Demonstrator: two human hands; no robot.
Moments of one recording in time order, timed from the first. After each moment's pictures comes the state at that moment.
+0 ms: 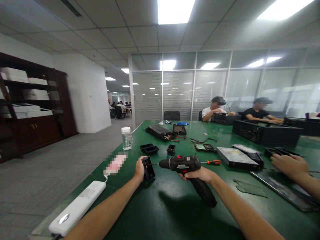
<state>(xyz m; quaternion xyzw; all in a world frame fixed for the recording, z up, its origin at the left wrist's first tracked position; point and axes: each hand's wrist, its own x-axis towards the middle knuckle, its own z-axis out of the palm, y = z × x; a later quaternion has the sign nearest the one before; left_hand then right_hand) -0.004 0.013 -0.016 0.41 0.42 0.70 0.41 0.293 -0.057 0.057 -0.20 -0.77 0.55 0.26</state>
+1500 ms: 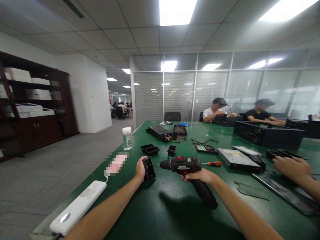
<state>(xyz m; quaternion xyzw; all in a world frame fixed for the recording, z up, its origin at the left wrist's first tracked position) -0.001 0.008 -0.011 0.41 0.43 0.69 0.42 0.292 -0.059 0.058 -0.22 -0.77 0.55 0.25</state>
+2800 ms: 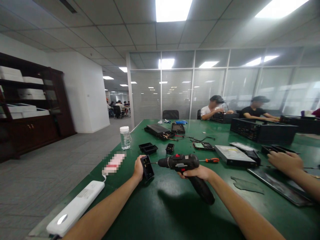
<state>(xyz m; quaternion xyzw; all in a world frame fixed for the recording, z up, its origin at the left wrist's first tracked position) -0.001 0.007 -0.010 0.40 0.43 0.70 0.41 0.291 -0.063 0.062 -0.22 -0.76 0.55 0.26</state>
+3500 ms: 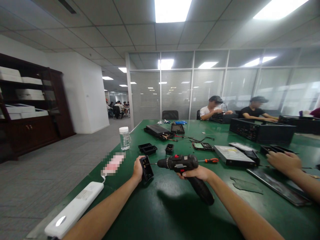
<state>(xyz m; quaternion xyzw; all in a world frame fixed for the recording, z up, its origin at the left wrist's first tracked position) 0.000 0.003 -0.008 0.40 0.43 0.70 0.41 0.290 -0.064 0.064 -0.21 -0.77 0.55 0.26</state>
